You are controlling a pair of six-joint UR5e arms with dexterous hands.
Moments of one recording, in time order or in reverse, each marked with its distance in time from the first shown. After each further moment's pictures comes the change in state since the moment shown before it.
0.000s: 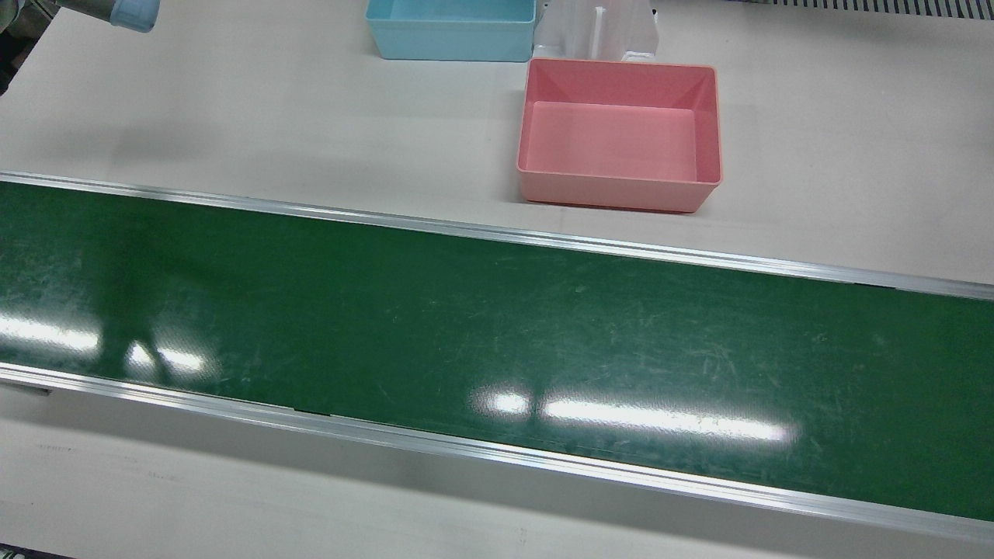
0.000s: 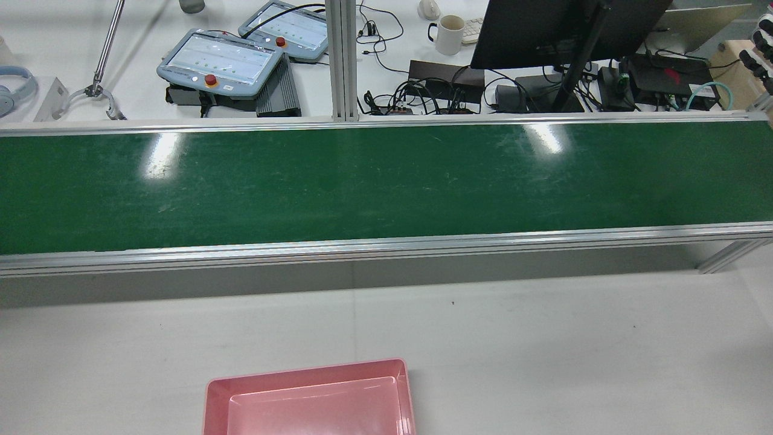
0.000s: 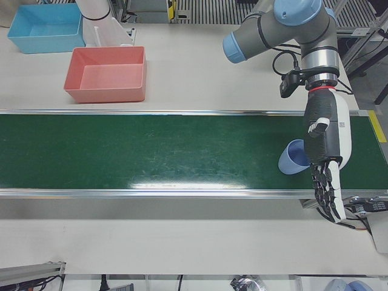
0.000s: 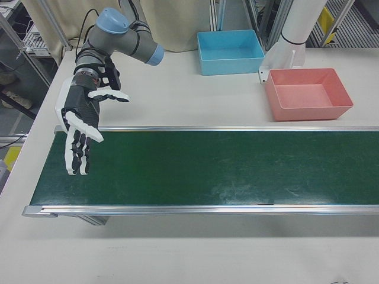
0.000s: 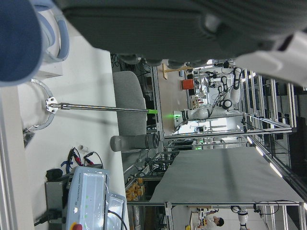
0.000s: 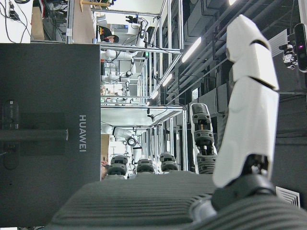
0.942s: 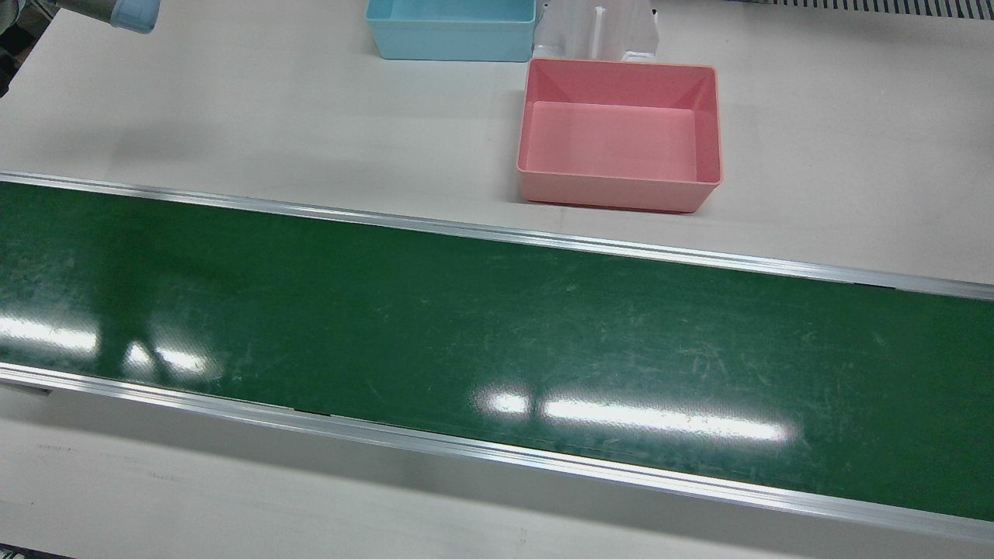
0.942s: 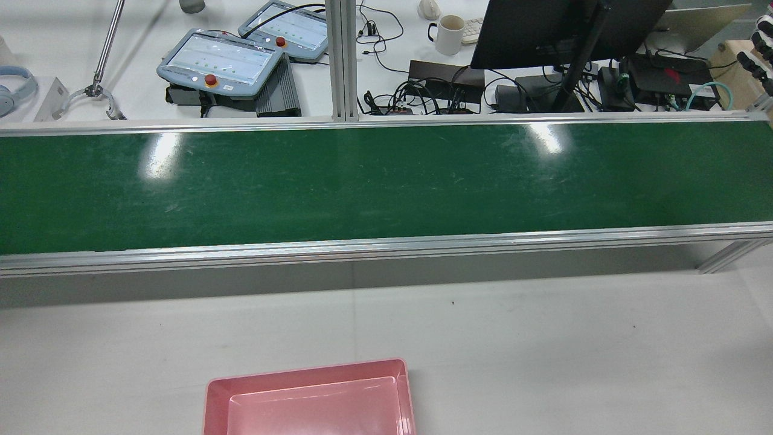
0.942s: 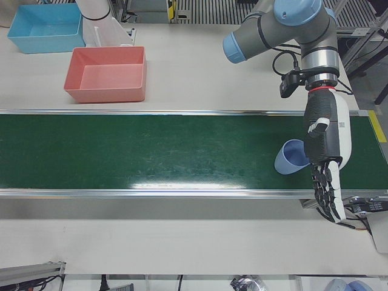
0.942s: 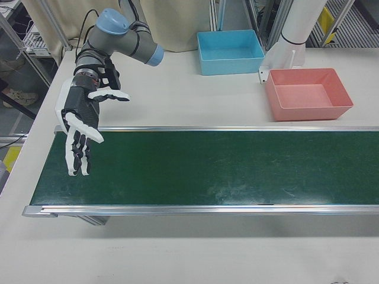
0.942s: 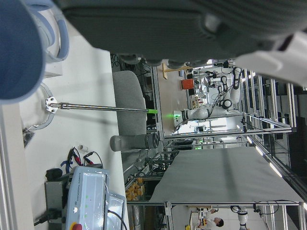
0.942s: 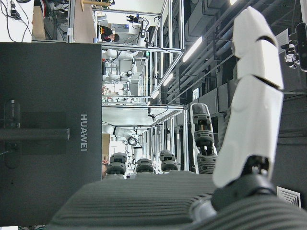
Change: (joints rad) left arm 0.000 0.000 0.001 -0.002 0.000 0.000; right arm -0.001 0.001 -0.005 0.001 0.000 -0.002
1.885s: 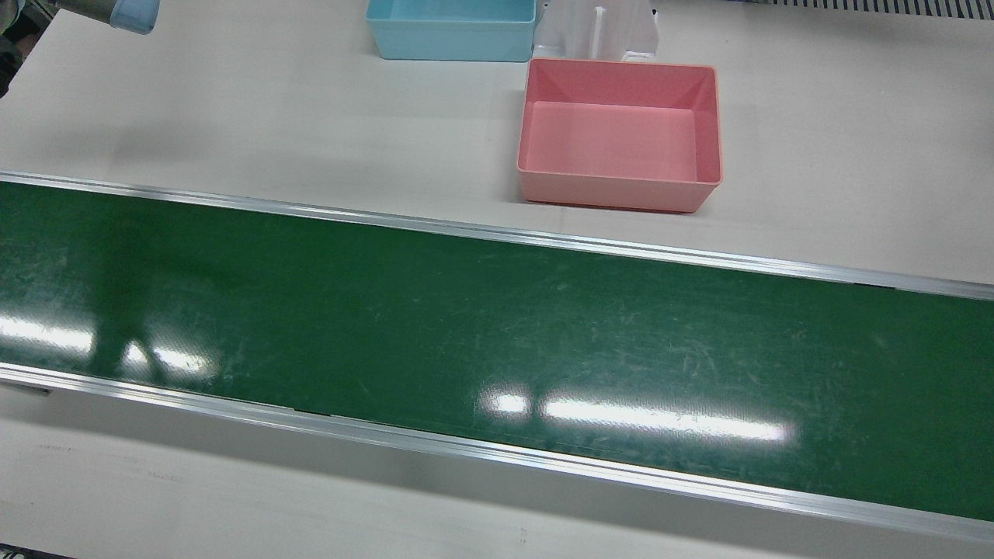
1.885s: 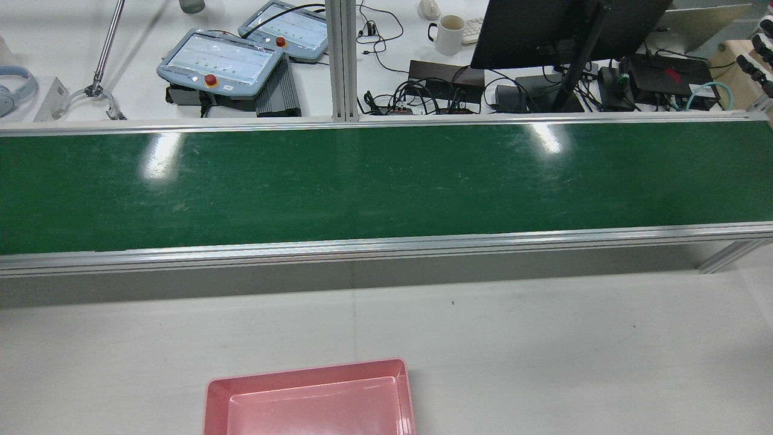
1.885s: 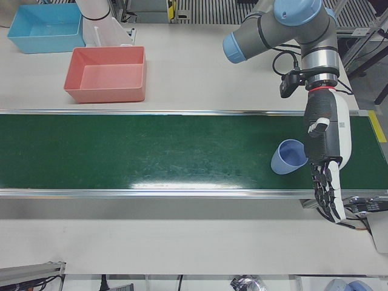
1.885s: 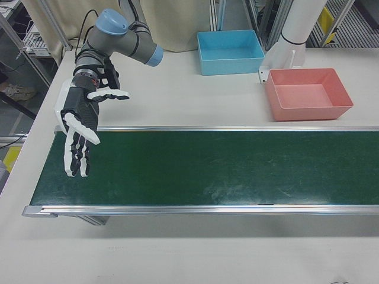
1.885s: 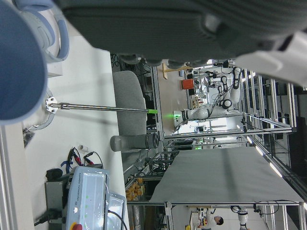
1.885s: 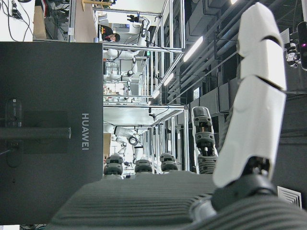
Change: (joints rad) left arm 0.000 0.000 0.000 0.000 0.000 0.001; right arm 0.001 -0.002 -0.005 0.003 -0.001 0.001
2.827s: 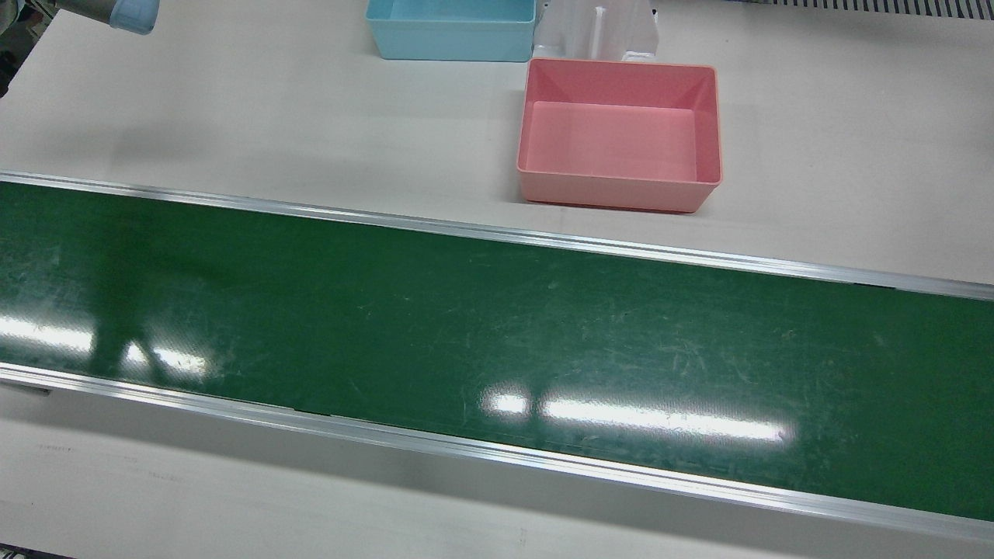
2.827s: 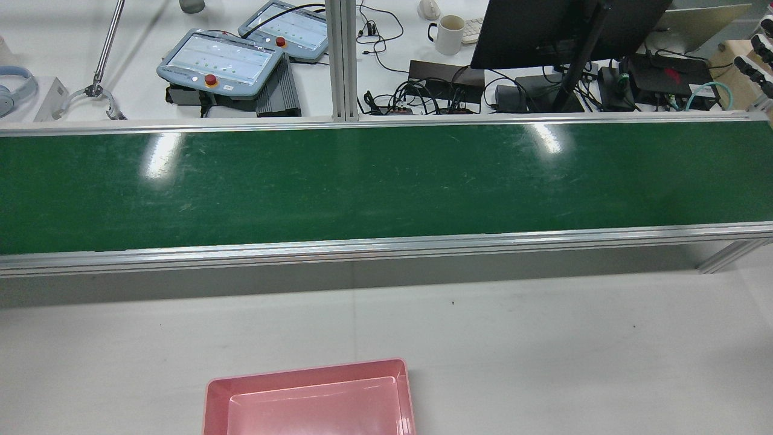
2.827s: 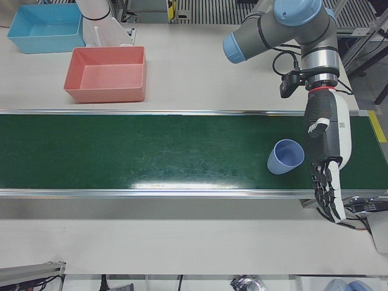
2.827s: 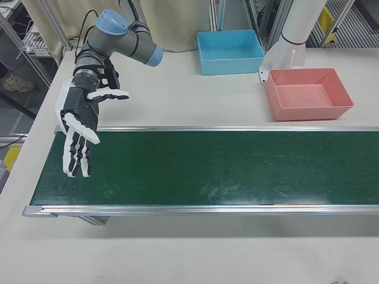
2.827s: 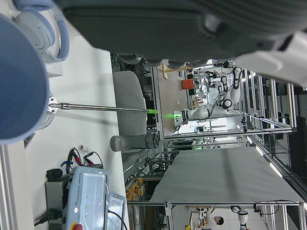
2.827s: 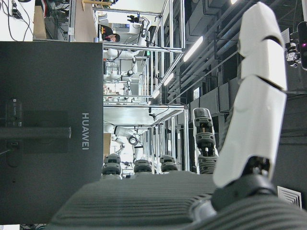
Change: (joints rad) left arm 0.000 0.000 0.000 0.000 0.000 0.000; right arm 0.000 0.001 -0.002 0.001 0.000 0.000
